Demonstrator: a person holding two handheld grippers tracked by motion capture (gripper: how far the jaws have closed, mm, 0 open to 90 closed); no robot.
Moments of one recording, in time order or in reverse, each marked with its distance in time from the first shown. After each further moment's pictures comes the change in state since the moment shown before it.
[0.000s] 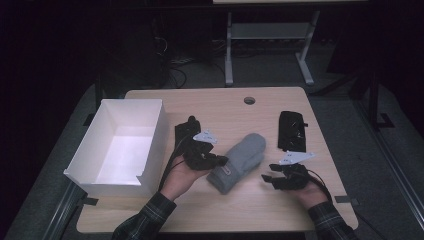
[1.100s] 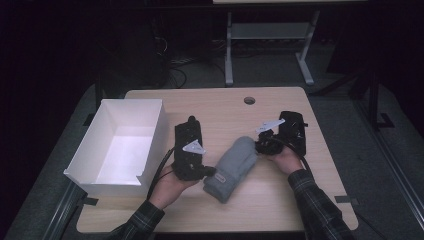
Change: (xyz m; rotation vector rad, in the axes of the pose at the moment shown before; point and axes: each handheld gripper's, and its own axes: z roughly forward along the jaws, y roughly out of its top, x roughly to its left) left arm 0.001 -0.036 -0.014 0.068 0.009 -0.031; right arm -0.048 0.076 0.079 0.060 0.015 -0.030
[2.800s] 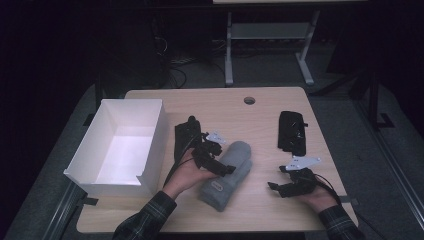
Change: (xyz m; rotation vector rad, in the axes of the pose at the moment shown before) left arm 0.010 0.040 0.051 0.041 0.018 0.064; right arm 0.045 -0.102 -0.080 -0.034 -0.026 0.005
